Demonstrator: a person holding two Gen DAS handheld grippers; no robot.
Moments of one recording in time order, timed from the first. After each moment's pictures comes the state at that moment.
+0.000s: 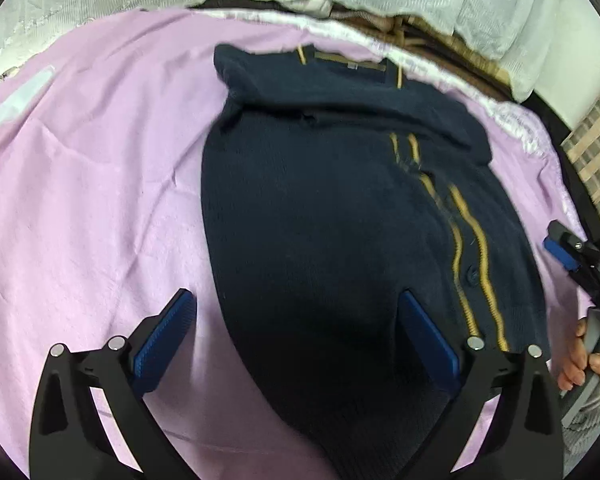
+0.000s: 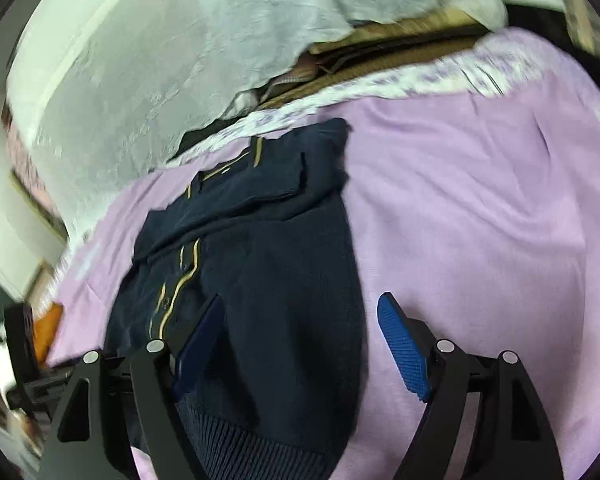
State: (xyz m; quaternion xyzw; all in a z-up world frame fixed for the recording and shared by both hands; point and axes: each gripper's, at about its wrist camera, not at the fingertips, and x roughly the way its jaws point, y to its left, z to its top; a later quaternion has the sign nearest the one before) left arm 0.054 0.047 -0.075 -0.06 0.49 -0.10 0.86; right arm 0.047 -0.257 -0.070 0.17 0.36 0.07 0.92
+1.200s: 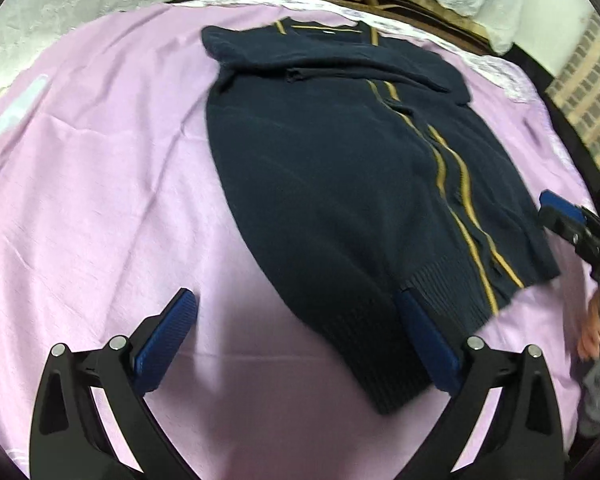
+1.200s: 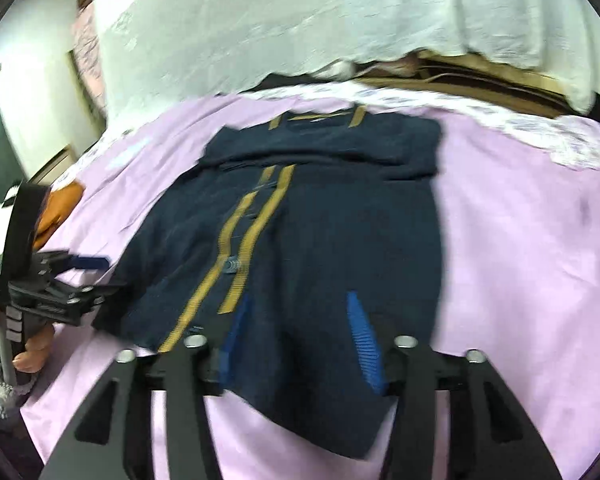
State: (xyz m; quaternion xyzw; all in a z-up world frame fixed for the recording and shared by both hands) left arm 0.022 0.069 -0.071 -0.01 0.51 -0.14 0.85; right arm -0.002 -0.203 -0.054 0.02 0.37 0.14 0.92
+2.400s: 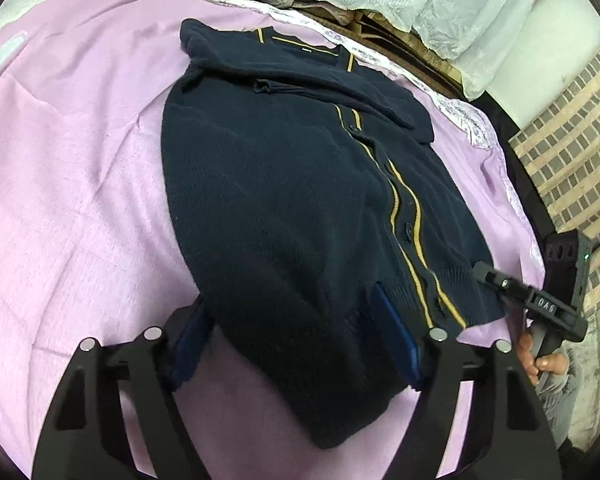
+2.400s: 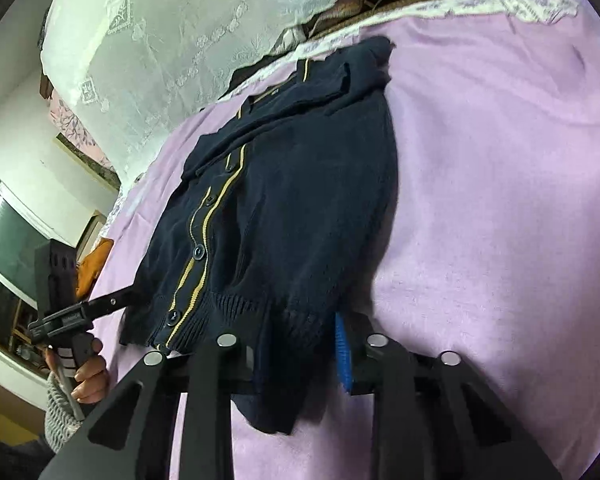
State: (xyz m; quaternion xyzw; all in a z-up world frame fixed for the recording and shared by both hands) left arm 0.030 0.063 -0.079 -0.13 0.48 -0.20 0.84; right arm 0.012 -0.262 -0.108 0.21 0.43 0.20 0.86
